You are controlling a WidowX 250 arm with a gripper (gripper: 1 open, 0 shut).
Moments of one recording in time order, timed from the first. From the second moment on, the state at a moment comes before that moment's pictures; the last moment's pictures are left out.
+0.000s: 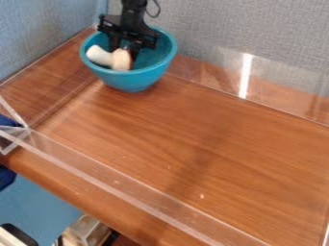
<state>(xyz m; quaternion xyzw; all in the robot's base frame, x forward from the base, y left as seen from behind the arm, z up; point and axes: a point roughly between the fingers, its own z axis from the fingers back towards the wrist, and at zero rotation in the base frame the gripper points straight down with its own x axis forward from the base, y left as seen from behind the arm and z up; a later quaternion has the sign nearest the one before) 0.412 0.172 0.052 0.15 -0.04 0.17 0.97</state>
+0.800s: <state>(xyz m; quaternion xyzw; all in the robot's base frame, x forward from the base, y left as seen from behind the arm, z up) 0.403 0.165 0.047 0.15 -0.04 0.14 0.98</state>
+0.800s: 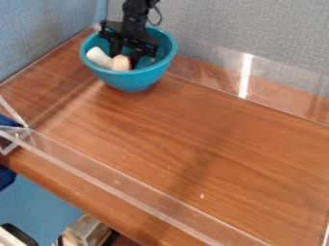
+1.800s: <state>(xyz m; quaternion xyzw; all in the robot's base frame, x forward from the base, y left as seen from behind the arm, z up) 0.384 0.151 0.073 0.16 -0.05 0.19 0.97</state>
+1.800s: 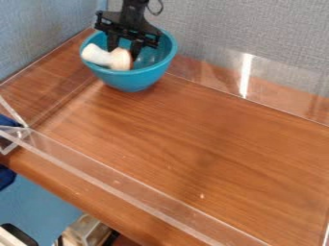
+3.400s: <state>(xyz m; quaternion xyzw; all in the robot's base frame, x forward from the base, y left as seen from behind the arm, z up) 0.380 0.008 0.085 0.12 -0.08 -0.04 0.99</state>
